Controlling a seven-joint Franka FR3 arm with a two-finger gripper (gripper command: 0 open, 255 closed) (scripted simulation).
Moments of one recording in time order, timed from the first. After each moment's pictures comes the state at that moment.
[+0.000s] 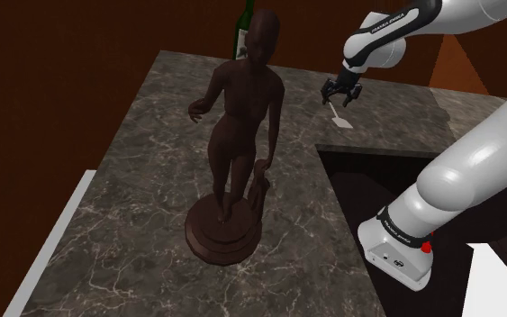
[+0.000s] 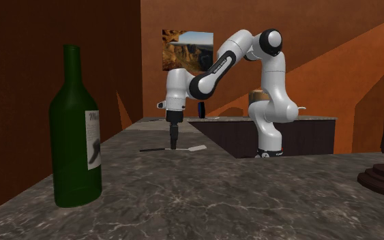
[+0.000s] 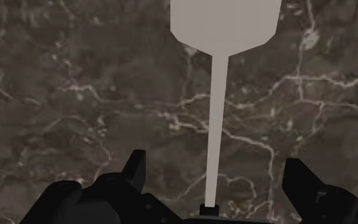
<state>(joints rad) -0.27 -0.03 -0.30 -2.38 -0.02 2.42 0.14</state>
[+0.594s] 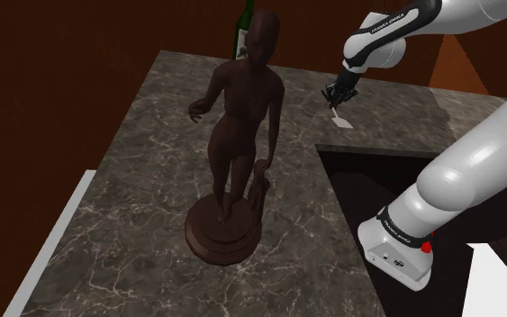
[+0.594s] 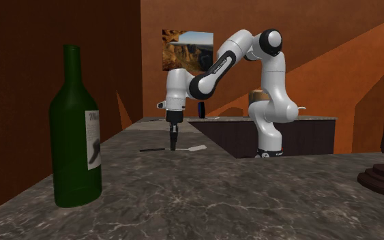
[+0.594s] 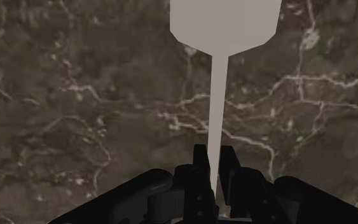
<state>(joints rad) -0.27 -0.03 -0.30 -2.38 -0.02 2.42 0.14</state>
